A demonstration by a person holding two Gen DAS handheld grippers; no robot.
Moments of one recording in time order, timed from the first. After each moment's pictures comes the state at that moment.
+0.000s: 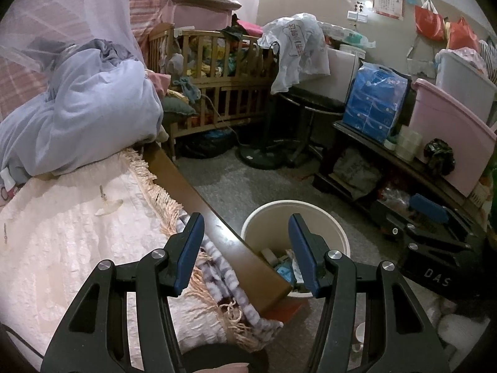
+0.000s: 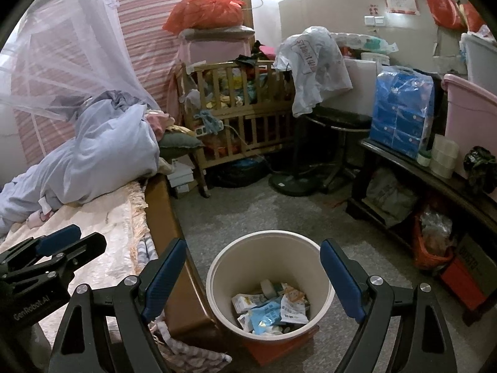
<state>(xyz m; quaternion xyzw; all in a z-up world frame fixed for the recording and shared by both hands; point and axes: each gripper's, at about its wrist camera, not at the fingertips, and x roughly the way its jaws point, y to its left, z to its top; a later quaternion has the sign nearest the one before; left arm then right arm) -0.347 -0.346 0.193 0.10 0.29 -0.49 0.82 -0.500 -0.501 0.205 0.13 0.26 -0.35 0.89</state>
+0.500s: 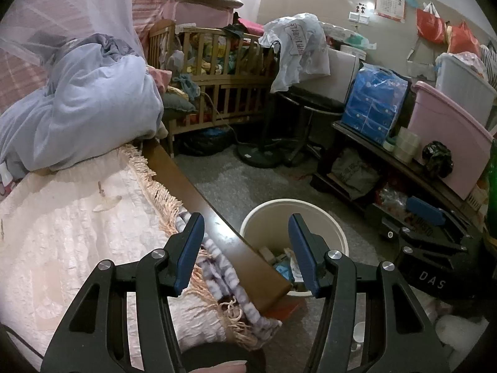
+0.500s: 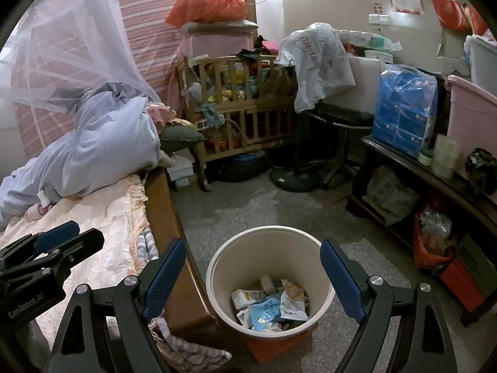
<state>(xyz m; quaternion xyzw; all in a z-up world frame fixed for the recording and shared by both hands) -0.349 -0.345 0.192 0.09 0.30 -0.49 0.82 -0.493 -0.501 0.202 0.12 0.27 -0.35 0.89</state>
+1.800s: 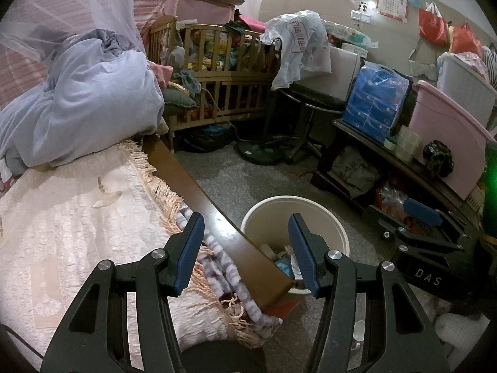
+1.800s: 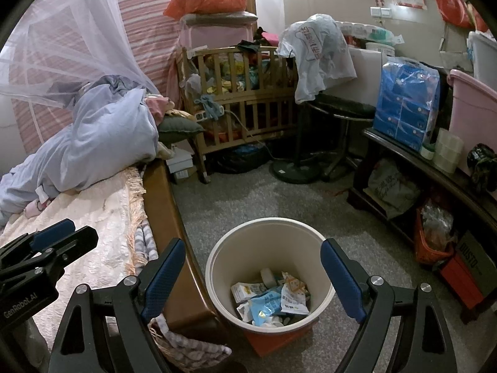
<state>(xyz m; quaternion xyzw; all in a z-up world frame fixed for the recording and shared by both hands) -0.351 -0.348 0.189 0.09 0.31 -0.48 0.82 -0.488 -0.508 0.192 0.13 0.29 -0.34 0.89</state>
